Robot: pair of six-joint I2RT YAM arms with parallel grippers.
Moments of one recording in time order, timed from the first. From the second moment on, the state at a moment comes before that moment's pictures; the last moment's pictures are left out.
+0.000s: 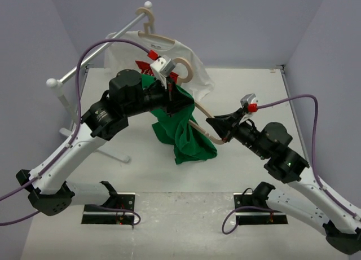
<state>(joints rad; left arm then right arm) -0.81 1.24 1.57 -0.47 0.30 -0.36 0.81 0.69 0.89 -0.15 -0.02 0.26</state>
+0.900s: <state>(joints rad) -0.83 1.46 2.12 -0.80 -0.20 -0.25 0.63 0.58 0.64 0.22 -0.19 0.38</state>
